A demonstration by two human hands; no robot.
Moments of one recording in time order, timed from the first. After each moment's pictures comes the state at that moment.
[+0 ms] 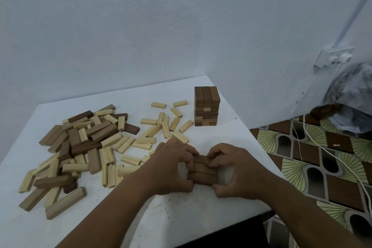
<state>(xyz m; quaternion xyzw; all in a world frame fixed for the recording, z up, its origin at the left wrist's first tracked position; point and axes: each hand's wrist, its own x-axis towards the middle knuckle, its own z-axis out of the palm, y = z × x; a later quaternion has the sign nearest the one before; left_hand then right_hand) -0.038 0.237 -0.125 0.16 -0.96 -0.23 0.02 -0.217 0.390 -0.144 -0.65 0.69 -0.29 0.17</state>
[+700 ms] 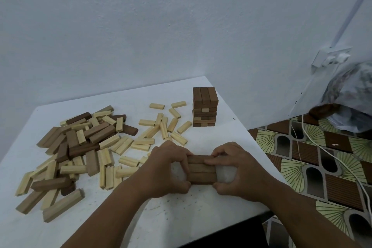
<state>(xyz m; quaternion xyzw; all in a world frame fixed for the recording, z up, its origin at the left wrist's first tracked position) -0.029 0.236 -0.135 0.18 -0.93 -0.32 0.10 -0.220 0.397 -0.155 -0.62 0.69 -0.34 0.13</state>
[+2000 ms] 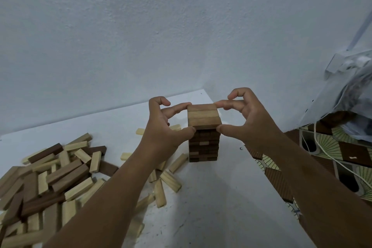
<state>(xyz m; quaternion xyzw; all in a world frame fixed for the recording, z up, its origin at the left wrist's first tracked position) -0.152 0.151 -0.088 0.30 -0.78 -0.48 0.28 -0.334 0.284 -0.086 -0.47 0.70 -0.51 0.18</state>
